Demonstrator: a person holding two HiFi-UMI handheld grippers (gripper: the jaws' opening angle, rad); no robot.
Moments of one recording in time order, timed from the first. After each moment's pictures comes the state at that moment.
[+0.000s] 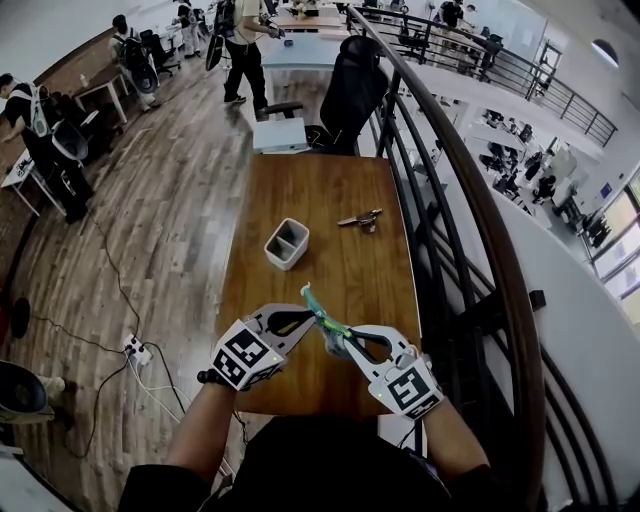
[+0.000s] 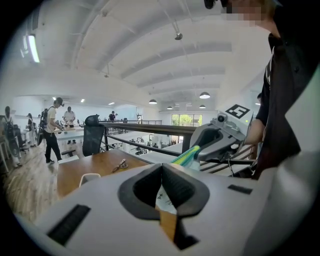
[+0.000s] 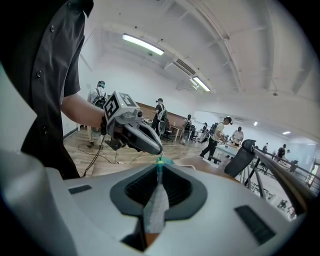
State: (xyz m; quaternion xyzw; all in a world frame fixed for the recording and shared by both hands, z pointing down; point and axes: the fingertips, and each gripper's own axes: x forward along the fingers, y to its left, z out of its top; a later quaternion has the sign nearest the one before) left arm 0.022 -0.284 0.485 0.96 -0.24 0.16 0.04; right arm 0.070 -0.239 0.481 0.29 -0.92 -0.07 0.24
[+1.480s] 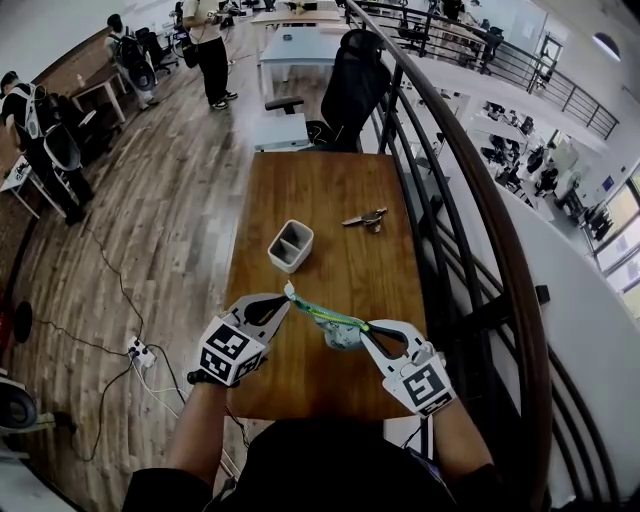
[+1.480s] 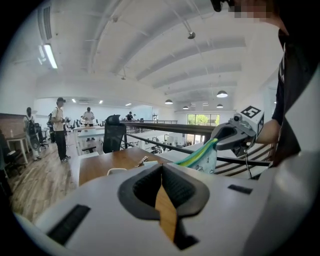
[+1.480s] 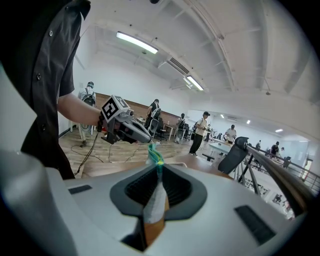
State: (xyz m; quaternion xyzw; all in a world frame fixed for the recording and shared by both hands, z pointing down) left arm -0.039 -0.336 0.489 0.93 -0.33 0.16 0.06; right arm 0.090 -0.270 0.479 0.33 -0.91 -0.06 0.24
